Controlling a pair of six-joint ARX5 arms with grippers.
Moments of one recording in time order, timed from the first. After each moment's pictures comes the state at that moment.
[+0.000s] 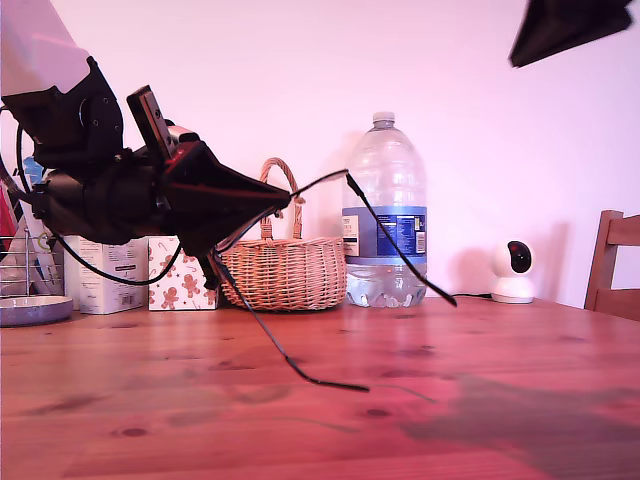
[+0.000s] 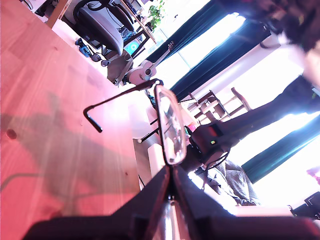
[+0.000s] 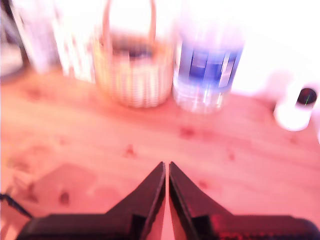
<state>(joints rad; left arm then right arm) -0.32 2.04 1.30 -0.73 1.53 0.55 0.37 0.97 0.76 -0.10 0.04 -0.10</state>
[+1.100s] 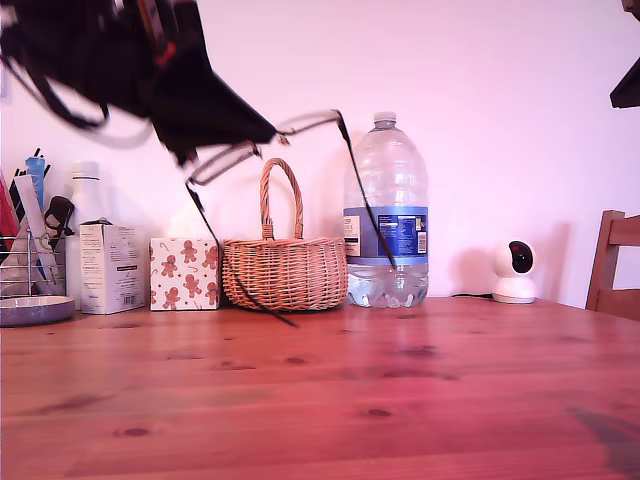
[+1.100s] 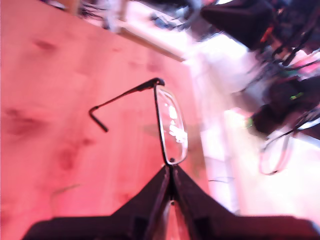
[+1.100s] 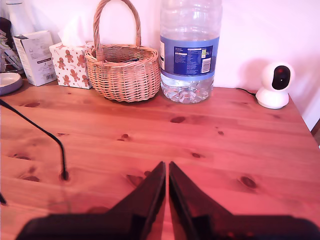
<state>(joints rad) -0.36 1.65 1.30 -0.73 1.04 0.56 0.37 0.53 0.35 0.00 0.09 -0.03</state>
